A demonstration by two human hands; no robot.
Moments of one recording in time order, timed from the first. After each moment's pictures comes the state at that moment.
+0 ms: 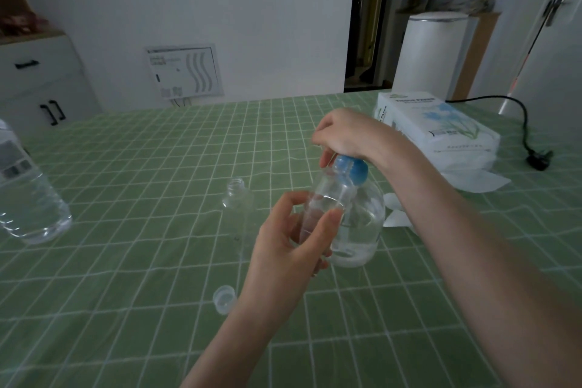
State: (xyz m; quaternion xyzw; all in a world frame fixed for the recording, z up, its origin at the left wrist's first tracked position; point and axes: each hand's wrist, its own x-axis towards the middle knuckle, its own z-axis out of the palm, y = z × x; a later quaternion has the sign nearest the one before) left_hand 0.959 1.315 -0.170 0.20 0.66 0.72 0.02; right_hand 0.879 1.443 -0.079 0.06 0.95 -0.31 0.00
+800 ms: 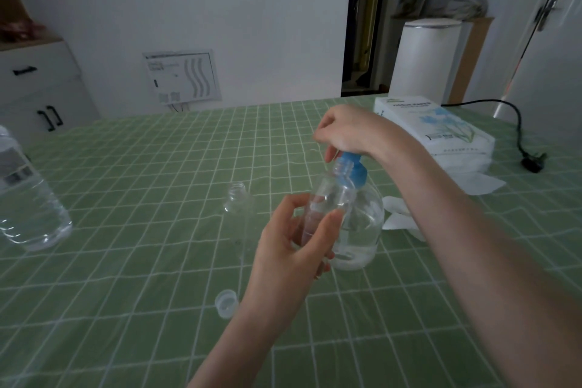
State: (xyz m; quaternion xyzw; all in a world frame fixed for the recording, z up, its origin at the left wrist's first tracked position) left_hand 0.960 1.315 -0.168 0.20 0.66 0.72 0.03; right_hand 0.878 1.446 -0.070 0.06 0.95 -0.29 -0.01
